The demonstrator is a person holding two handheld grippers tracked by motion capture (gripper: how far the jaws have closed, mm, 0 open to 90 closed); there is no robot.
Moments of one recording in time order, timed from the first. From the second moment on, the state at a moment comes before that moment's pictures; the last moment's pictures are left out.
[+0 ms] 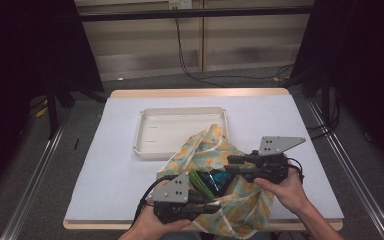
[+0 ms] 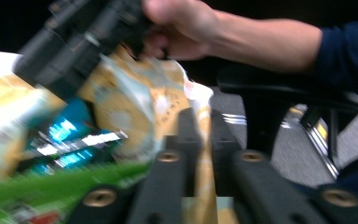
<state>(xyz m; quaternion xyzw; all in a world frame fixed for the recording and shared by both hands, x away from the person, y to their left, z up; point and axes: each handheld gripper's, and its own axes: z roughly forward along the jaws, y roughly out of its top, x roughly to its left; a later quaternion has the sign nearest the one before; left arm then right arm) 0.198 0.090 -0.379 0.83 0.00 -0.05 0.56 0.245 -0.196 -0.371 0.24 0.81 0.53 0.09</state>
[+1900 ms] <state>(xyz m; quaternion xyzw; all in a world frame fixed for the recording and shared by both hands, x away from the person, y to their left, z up) 0.227 0.164 -0.389 0.81 0.14 0.02 0.58 0.232 -0.226 -0.352 0.27 0.76 0.58 0.14</state>
